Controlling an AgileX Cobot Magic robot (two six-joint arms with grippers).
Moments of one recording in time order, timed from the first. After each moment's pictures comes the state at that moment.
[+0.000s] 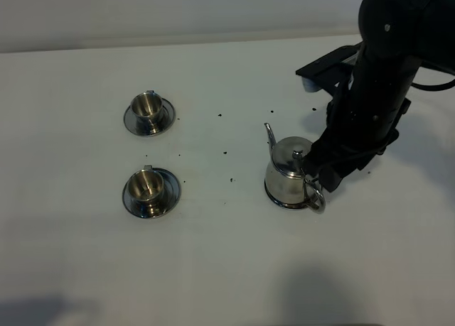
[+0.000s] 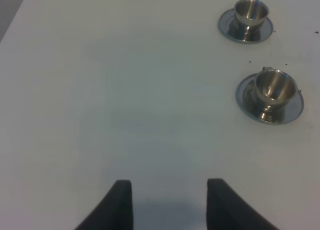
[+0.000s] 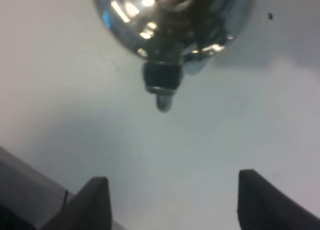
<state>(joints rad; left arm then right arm) 0.07 0.00 -0.51 0.00 1.06 -0.05 0.51 1.83 -1.42 0.14 1.22 -0.20</state>
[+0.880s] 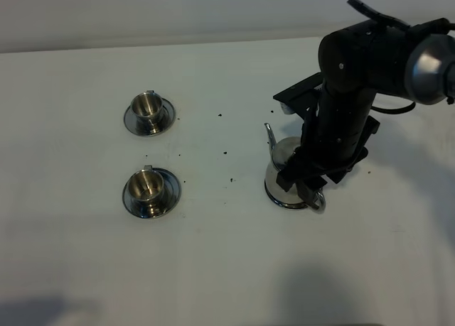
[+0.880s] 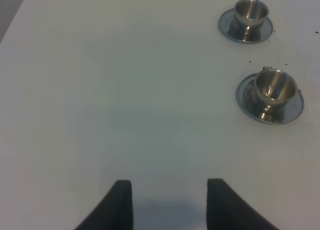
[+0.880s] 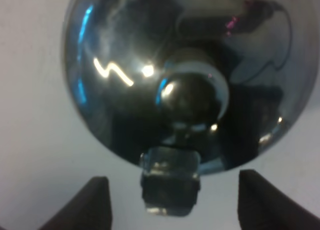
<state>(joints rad) 0.07 0.00 -0.51 0.00 1.06 -0.05 0.55 1.98 -1.42 0.12 1.07 -0.13</state>
